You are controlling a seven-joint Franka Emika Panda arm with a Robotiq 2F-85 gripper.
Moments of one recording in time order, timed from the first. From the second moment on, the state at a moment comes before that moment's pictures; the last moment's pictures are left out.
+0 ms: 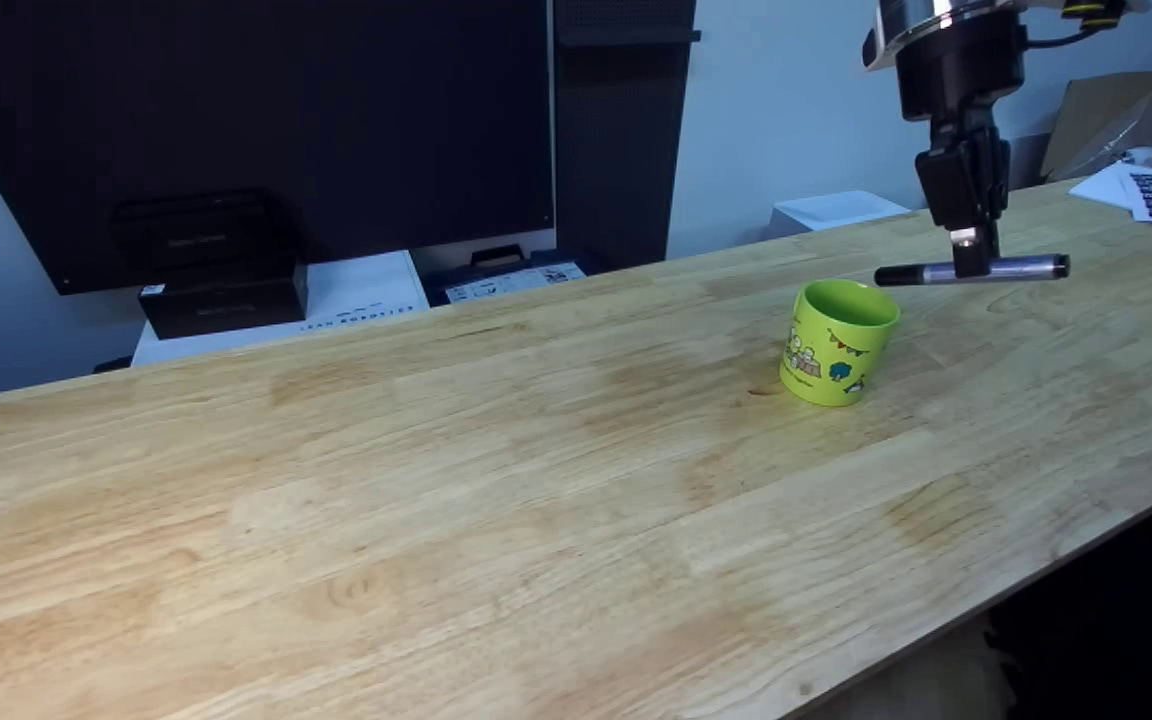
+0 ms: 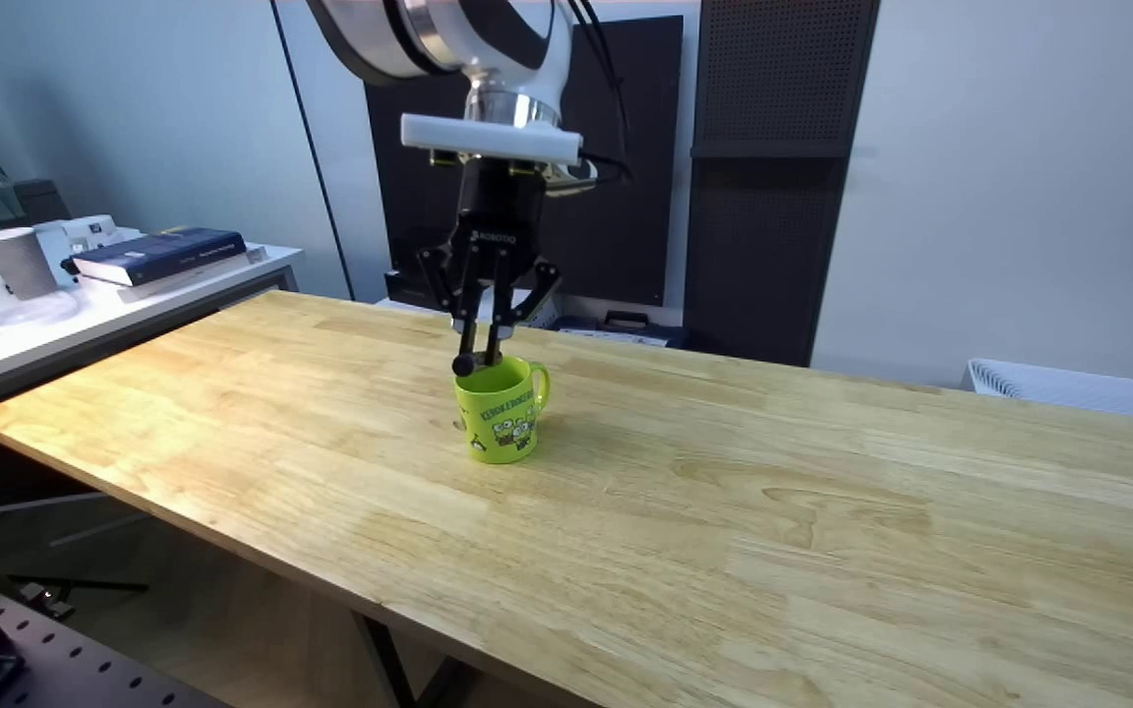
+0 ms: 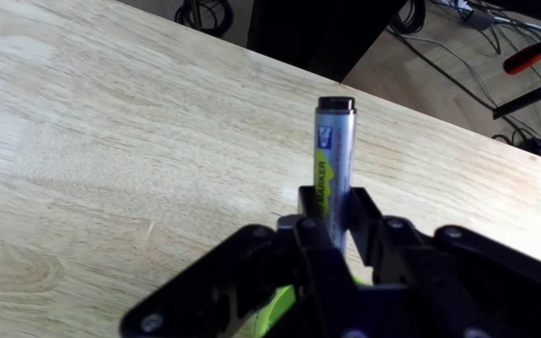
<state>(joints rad) -0.16 0.44 -0.04 -2.02 -0.07 1.93 -0.40</state>
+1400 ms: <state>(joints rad) -0.16 0.64 -0.01 -1.77 -0.07 1.83 -0.41</state>
